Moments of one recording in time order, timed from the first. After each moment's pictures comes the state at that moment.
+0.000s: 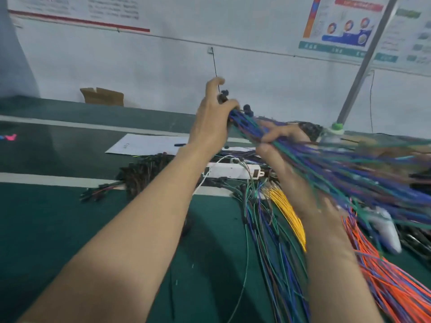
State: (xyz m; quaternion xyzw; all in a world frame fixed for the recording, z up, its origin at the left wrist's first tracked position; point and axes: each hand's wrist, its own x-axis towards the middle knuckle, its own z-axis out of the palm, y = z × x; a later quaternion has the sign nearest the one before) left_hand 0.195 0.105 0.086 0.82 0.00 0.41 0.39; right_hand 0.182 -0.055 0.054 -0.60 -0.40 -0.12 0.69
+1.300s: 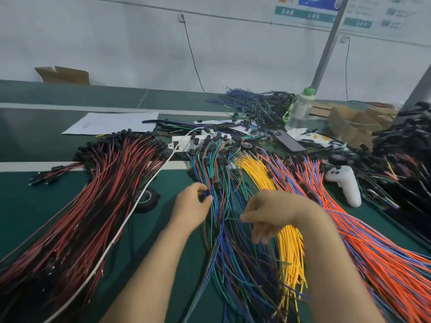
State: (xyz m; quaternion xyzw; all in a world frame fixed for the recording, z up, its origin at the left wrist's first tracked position) left_hand 0.161 0.036 -0.106 0.88 0.18 0.15 0.42; right_hand 0.192 -0.148 -0.021 -0.89 -0.22 0.35 0.21
